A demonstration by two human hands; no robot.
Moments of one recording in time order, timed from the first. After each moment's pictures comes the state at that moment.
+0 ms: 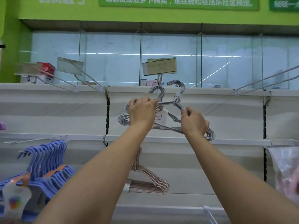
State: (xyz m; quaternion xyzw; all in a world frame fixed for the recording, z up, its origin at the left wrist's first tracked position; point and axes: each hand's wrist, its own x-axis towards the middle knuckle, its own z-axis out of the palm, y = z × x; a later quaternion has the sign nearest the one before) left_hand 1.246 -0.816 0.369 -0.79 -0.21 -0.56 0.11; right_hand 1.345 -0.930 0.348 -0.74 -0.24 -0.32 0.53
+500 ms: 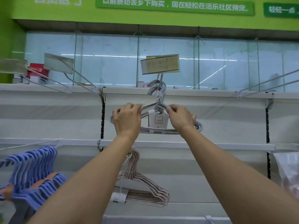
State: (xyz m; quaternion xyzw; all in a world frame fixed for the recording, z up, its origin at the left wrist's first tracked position) left_hand 1.257 -0.757 0.350 -0.74 -0.23 -0.63 0.04; right_hand 1.362 -0.887 0.374 -0.77 -0.35 -0.26 0.47
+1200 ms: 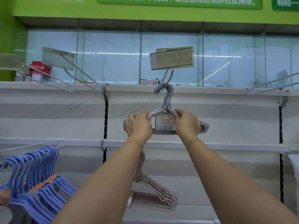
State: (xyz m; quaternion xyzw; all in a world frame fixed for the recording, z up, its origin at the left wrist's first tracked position) left_hand 1.289 -0.743 0.346 -0.83 -0.29 -0.47 -0.08; right_hand 1.385 -0.851 0.356 -0.79 -0.28 -0.33 0.44
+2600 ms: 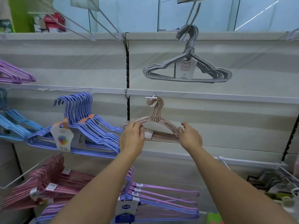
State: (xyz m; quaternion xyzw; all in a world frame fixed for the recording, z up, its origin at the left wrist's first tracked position) left_hand 1.171 -0.745 0.138 -0.82 -0.34 -0.45 -0.07; right_hand 1.325 -0.868 0.155 -0.89 -0.32 -0.10 0.32
